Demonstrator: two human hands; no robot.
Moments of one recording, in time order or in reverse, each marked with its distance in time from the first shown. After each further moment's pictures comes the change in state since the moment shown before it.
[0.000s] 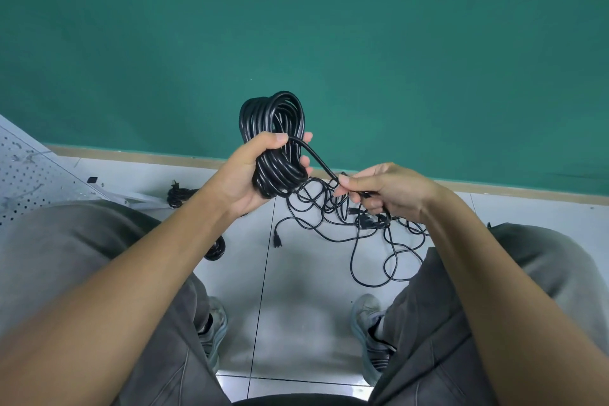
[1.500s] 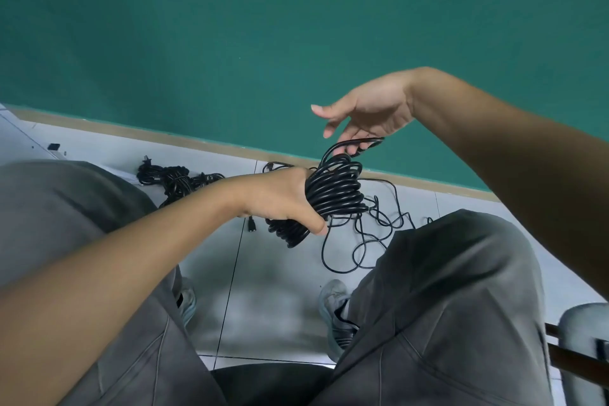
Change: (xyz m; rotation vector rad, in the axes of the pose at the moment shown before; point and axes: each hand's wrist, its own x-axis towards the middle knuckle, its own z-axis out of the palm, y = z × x) left_hand -0.022 -0.028 0.038 1.121 -0.360 -0.166; right_hand 0.018 -0.129 -0.008 -0.539 -0.164 0.421
